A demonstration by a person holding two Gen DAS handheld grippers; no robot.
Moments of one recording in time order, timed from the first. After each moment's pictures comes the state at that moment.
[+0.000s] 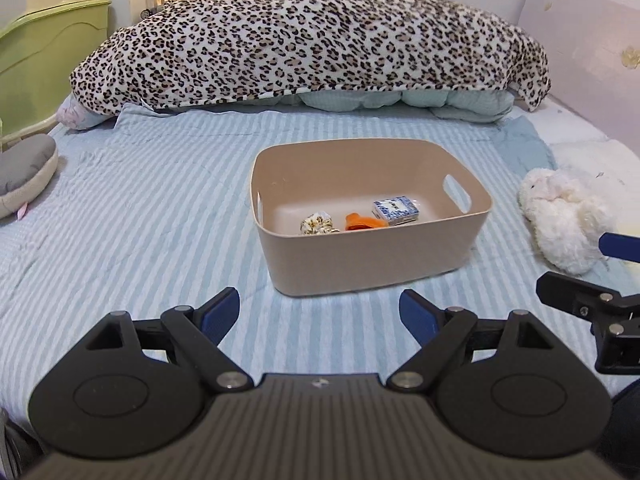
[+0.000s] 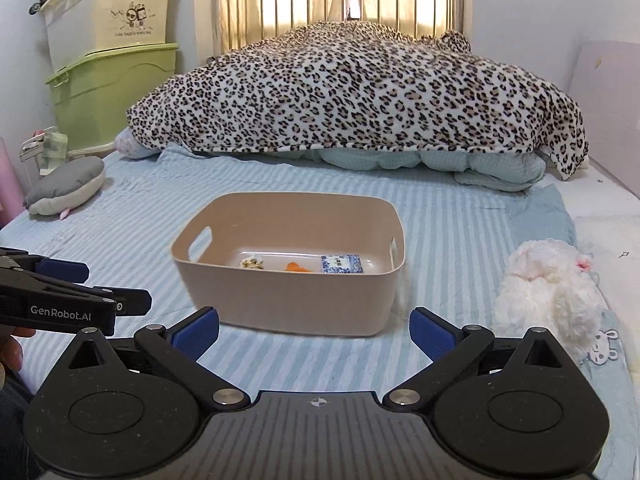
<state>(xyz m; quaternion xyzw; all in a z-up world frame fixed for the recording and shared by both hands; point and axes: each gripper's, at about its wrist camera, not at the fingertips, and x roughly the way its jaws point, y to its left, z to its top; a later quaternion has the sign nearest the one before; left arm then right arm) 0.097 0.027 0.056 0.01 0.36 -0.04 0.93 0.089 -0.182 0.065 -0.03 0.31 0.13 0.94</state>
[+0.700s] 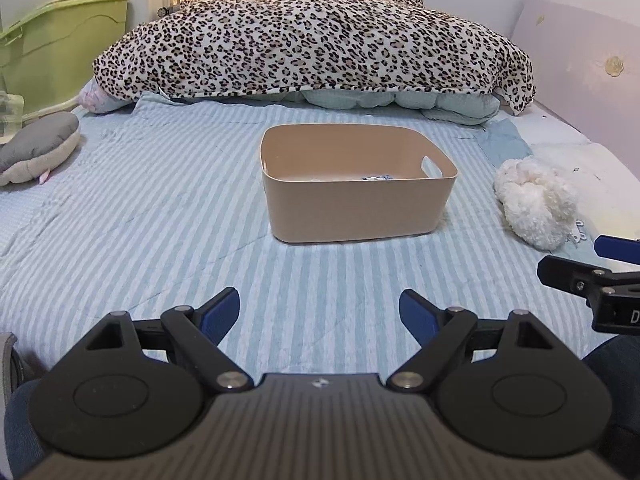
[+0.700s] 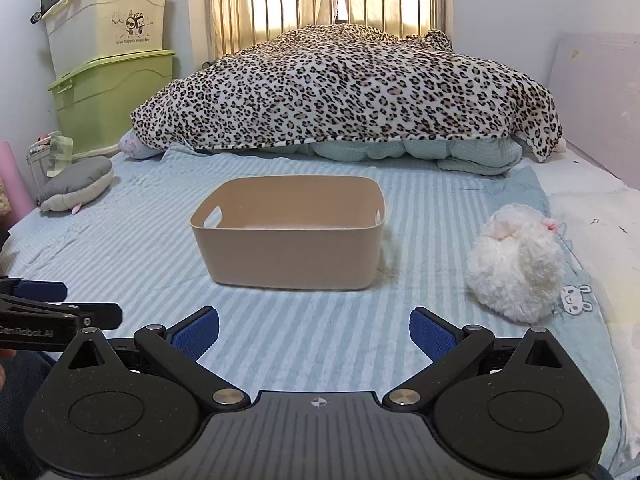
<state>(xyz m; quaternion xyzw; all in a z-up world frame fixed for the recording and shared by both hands) -0.010 0.025 0.060 -0.01 0.35 -0.03 0.94 0.001 -0.206 0.068 -0.01 0.31 0.11 0.94</state>
